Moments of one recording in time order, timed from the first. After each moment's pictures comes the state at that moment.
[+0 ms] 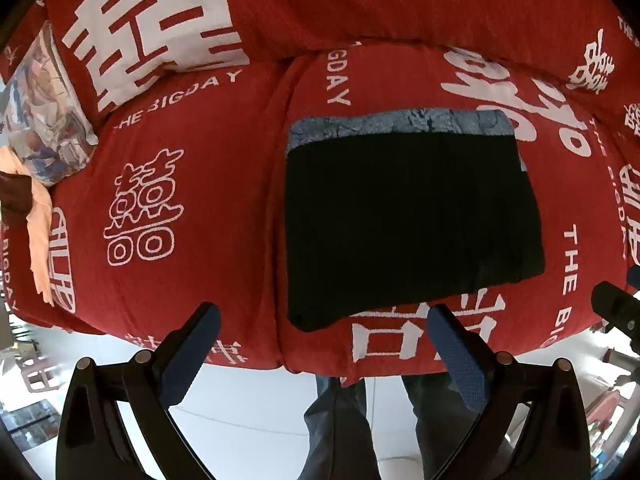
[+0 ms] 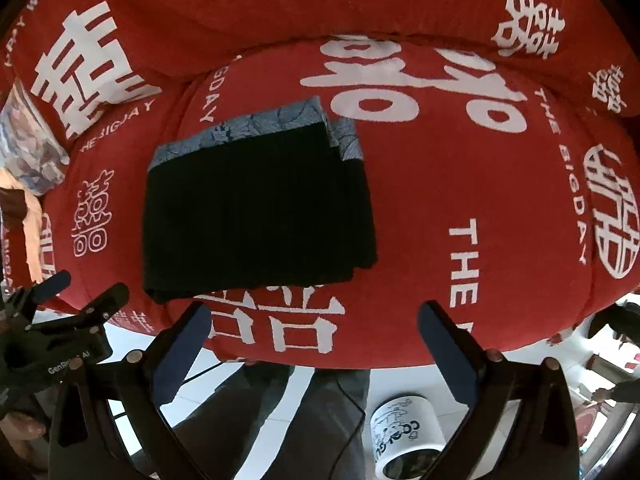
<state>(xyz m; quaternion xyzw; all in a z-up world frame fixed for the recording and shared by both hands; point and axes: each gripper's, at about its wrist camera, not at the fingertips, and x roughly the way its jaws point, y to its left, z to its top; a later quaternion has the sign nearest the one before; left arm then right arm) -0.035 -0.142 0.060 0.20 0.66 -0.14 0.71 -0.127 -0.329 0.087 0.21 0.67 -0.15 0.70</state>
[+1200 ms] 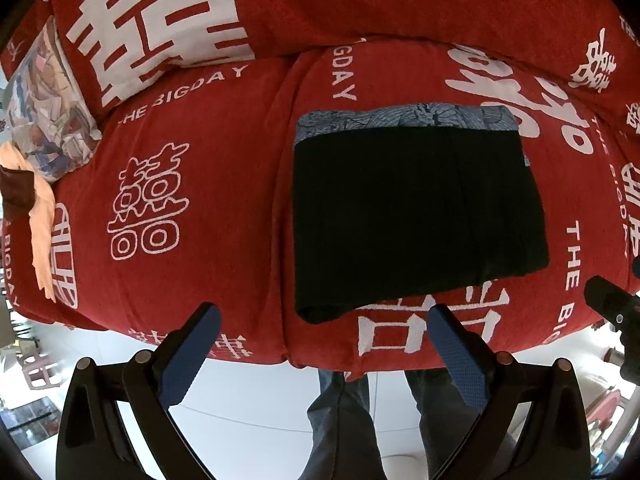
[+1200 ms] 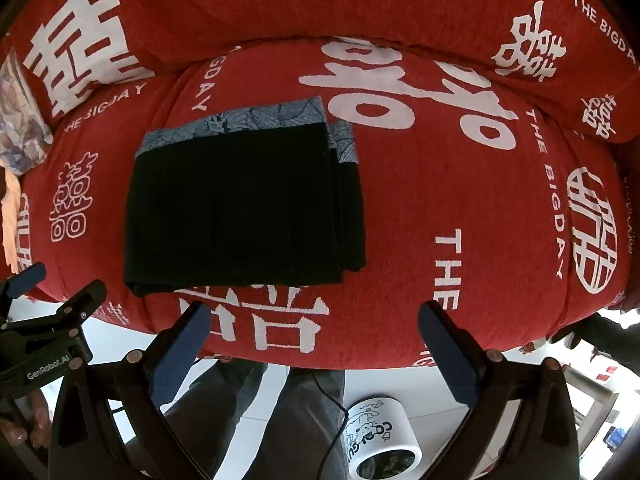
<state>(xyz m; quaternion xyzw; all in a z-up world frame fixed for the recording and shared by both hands) -0.038 -0.135 0.062 0.20 0.66 -0.14 0.71 -0.122 -0.314 0.087 0.16 0.68 -0.17 0.69</state>
